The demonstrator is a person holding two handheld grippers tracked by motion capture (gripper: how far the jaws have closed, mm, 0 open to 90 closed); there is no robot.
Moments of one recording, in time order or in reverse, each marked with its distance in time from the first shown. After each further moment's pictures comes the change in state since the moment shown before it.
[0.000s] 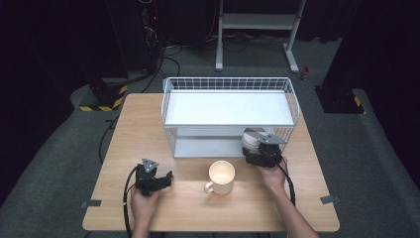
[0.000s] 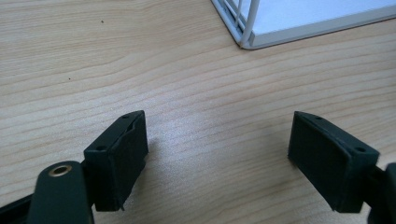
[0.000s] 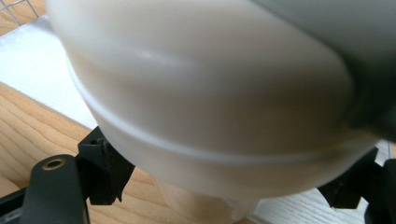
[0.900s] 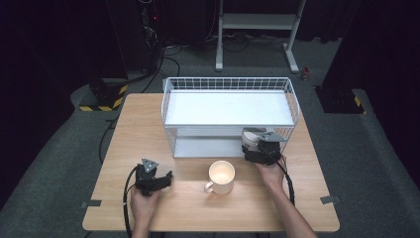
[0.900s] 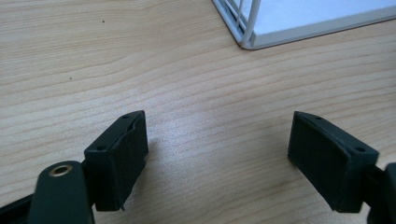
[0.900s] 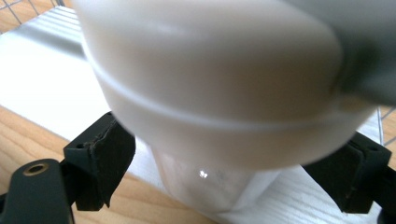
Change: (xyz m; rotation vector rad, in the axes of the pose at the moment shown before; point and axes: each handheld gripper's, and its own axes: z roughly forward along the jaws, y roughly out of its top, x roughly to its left) left arm 0.000 0.000 0.000 -0.001 0.003 0.002; right arm -0.002 0.004 0.007 -0.004 -0.033 0.021
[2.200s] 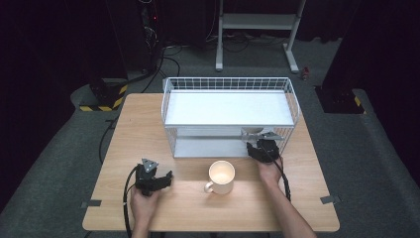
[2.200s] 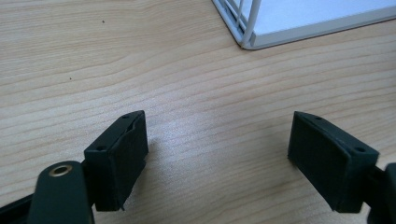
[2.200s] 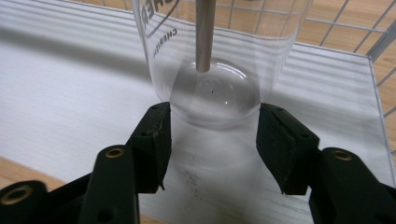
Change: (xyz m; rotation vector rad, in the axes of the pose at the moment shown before) left arm 0.000 0.000 0.000 -0.001 -0.001 0.000; right arm -0.008 -0.009 0.026 0.054 -0.088 0.077
